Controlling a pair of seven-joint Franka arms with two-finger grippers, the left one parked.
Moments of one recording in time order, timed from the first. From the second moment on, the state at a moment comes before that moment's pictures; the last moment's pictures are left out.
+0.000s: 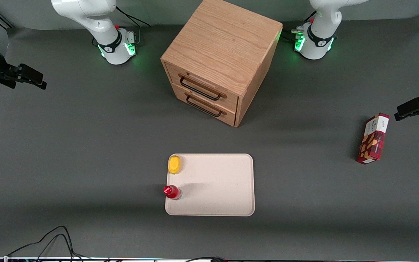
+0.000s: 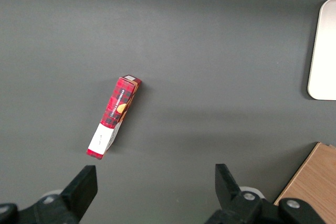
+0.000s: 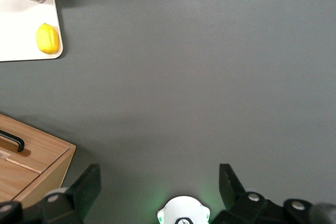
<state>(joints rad) 0.05 -0.09 -0.03 -1.60 -0.01 1.41 0.10</state>
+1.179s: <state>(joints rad) 0.08 0.00 0.14 -1.45 0.18 1.35 -0.16</state>
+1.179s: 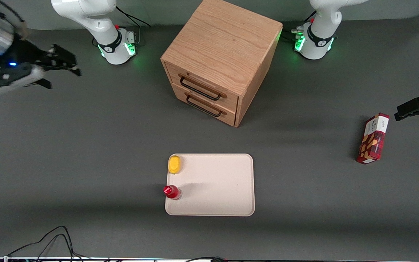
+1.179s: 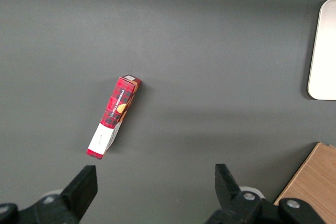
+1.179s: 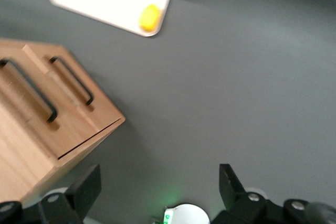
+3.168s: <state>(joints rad) 0.14 0.46 0.54 -1.64 0.37 1.83 -0.38</state>
